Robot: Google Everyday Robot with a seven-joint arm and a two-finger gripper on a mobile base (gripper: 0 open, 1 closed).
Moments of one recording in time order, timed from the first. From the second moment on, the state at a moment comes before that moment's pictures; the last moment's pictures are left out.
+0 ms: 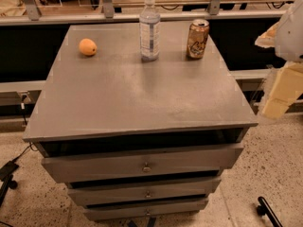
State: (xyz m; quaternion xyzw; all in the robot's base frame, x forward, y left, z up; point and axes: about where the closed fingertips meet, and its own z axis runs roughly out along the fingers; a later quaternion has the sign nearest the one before) arm 0.438 -0.217 0.976 -0.60 0.78 -0.03 0.16
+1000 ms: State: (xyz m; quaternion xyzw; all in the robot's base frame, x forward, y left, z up) arm 0.506 -0.215 1.003 -0.60 0.76 -0.01 0.24
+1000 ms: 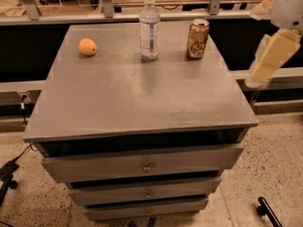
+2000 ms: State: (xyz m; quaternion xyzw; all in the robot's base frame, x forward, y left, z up) arm 0.581 -0.218 1.026 -0.57 0.75 0.00 0.34
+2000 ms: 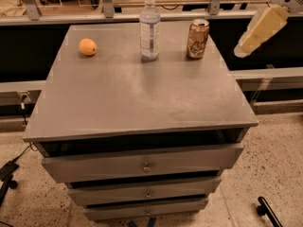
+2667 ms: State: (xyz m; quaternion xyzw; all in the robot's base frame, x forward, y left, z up) arm 0.690 -0.237 1.014 -0.42 0.76 0.04 0.50
